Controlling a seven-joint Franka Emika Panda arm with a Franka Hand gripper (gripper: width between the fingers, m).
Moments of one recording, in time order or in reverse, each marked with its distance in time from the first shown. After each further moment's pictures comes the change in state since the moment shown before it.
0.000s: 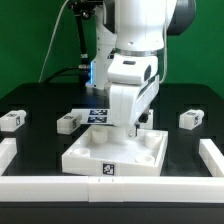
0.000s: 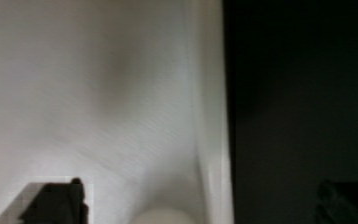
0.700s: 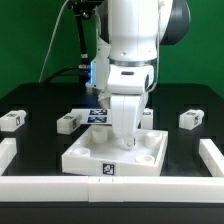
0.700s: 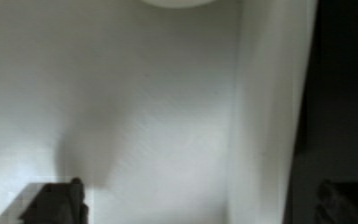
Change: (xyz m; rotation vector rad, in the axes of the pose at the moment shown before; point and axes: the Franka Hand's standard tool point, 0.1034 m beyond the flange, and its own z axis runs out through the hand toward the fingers) arm -0.005 0.011 0.016 -0.038 0.028 -0.147
